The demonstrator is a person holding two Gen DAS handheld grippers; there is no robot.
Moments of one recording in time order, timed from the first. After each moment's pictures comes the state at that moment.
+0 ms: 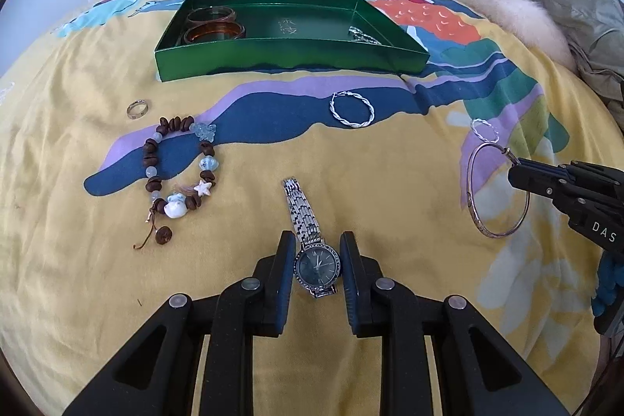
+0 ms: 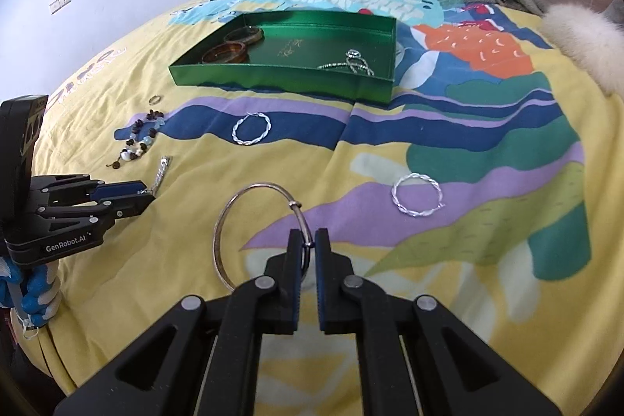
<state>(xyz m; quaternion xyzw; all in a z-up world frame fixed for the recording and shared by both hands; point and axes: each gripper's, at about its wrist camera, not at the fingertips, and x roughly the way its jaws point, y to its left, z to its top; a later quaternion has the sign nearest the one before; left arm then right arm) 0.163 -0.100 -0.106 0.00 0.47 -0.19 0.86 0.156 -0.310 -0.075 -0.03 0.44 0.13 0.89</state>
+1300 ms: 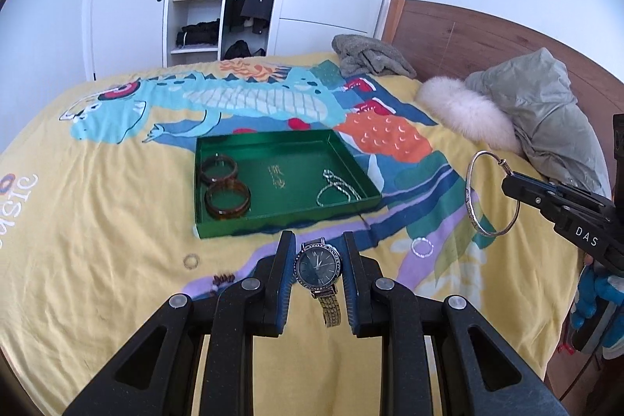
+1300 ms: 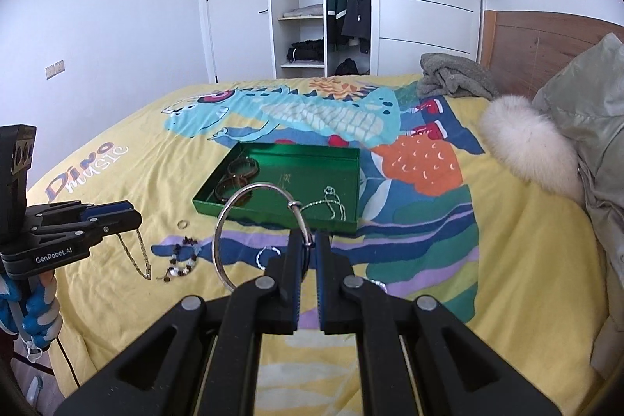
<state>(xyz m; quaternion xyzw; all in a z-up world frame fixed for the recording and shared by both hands) 0.164 -0.076 0.059 -0.01 0.33 -0.22 0.92 0.120 -0.302 0.080 0.00 0.30 0.07 0.95</state>
